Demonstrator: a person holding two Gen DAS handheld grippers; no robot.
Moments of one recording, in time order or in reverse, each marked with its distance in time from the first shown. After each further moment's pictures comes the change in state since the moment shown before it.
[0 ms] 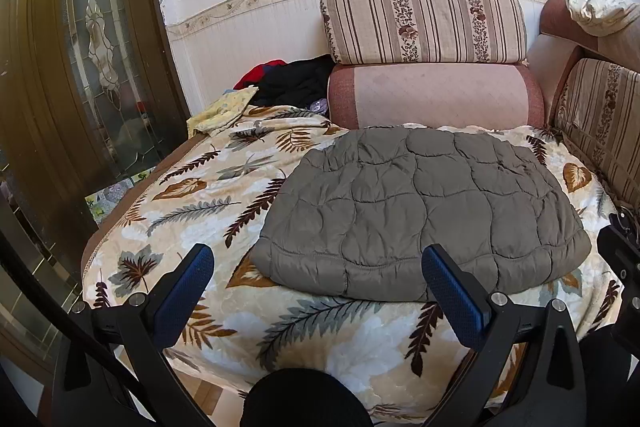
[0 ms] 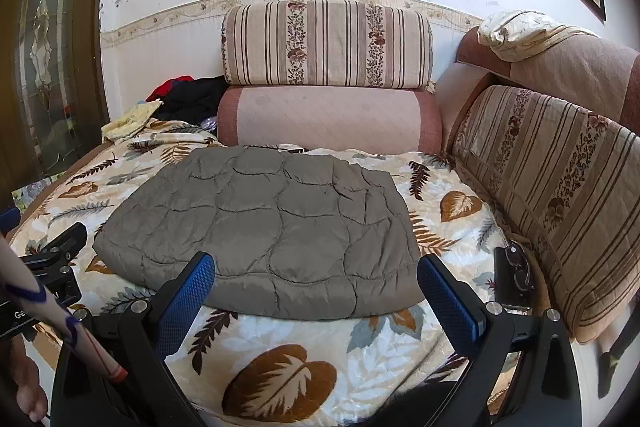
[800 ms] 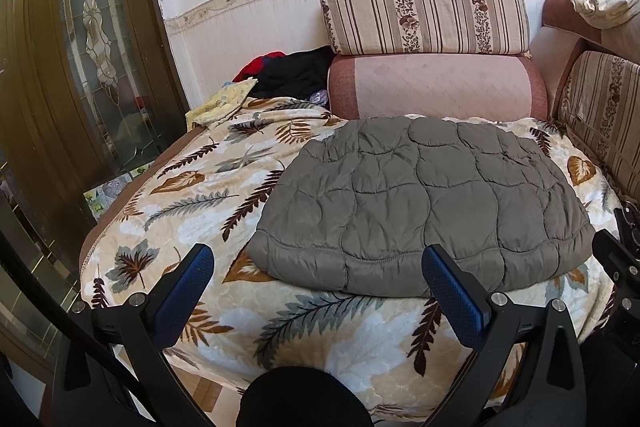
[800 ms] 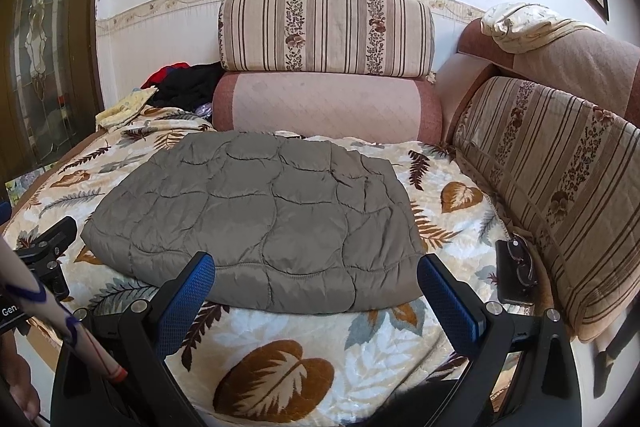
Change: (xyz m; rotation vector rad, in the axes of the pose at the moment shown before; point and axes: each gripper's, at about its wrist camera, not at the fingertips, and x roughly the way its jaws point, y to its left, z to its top) left arm 0.015 0.001 -0.010 0.004 0.023 -0.001; right arm 0.022 0.002 -0.008 -0.009 0.039 -0.015
